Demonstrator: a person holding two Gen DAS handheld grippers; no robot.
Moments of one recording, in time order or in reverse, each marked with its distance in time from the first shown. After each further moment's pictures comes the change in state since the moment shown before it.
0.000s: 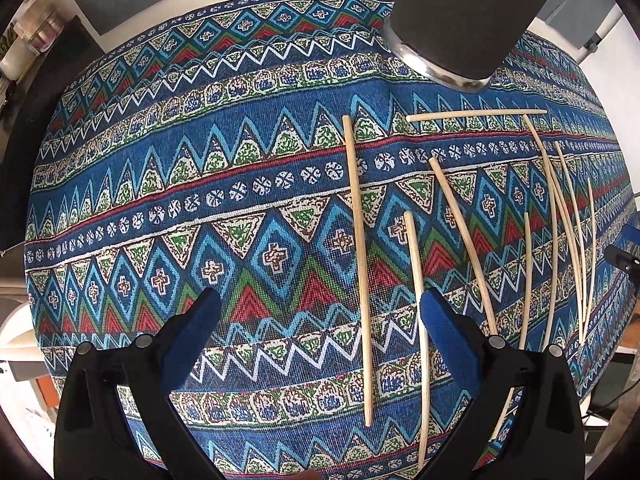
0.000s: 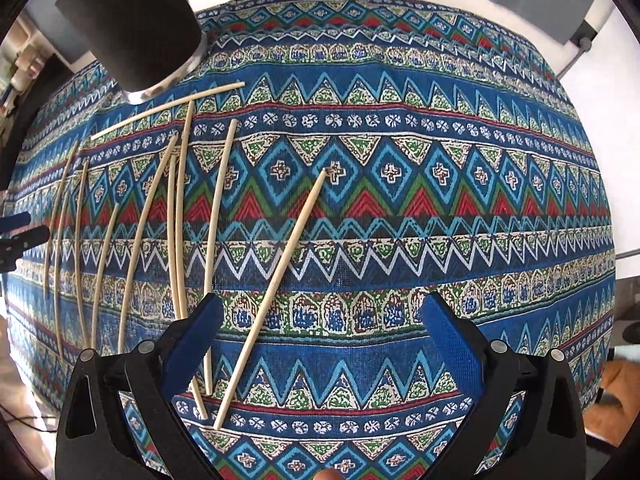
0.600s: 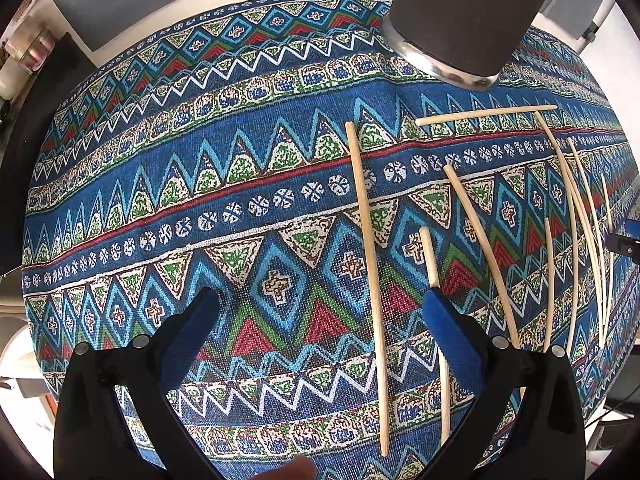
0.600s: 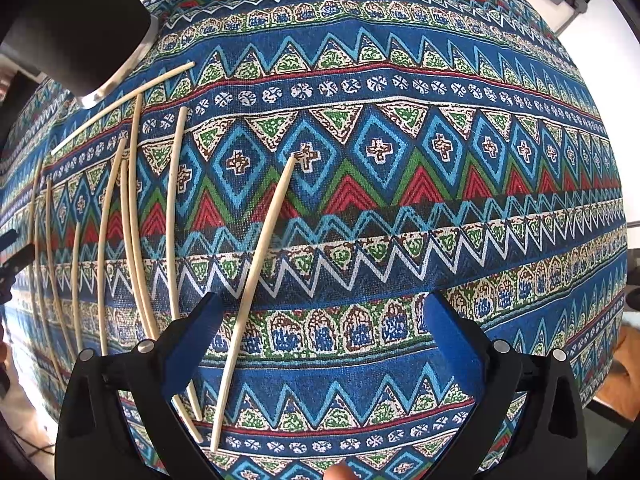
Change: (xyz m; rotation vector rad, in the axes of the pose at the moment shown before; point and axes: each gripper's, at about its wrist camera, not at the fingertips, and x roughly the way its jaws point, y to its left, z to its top) left arm 0.055 -0.015 0.032 0.045 -0.054 0.012; right arm 0.032 -0.005 0.009 0.085 0.096 -0.015
